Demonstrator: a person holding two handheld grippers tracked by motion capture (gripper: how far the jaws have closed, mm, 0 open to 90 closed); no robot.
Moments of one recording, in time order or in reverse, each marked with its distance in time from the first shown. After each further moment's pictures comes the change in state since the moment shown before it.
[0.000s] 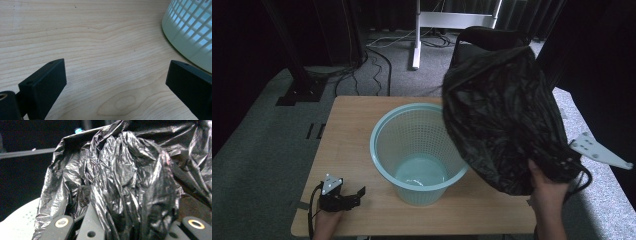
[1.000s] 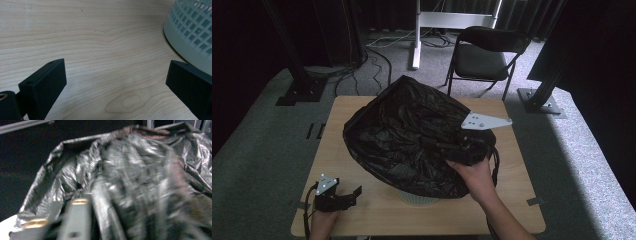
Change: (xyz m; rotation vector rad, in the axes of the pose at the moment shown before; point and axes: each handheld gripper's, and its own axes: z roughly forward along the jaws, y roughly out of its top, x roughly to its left) left arm 0.008 0.000 -0.007 -0.018 0.003 -0.016; right arm 0.088 -0.013 0.140 0.331 0.379 0.057
